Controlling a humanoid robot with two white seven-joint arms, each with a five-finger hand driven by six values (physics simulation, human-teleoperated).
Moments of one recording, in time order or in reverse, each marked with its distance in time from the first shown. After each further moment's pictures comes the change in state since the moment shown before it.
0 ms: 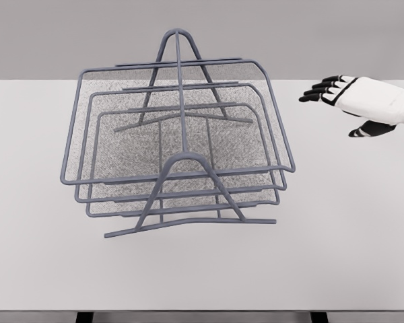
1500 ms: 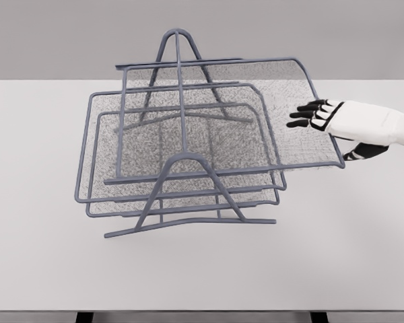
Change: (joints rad) left arm 0.000 0.000 0.001 0.000 0.000 0.000 0.000; right arm 0.041 -0.130 0.138 -0.080 -0.155 0.026 -0.013
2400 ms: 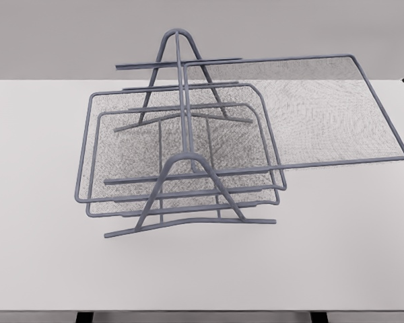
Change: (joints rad) left arm 0.000 0.000 0.000 0.000 0.000 0.000 0.000; right arm 0.081 -0.226 -0.310 0.152 -0.052 -0.028 0.013
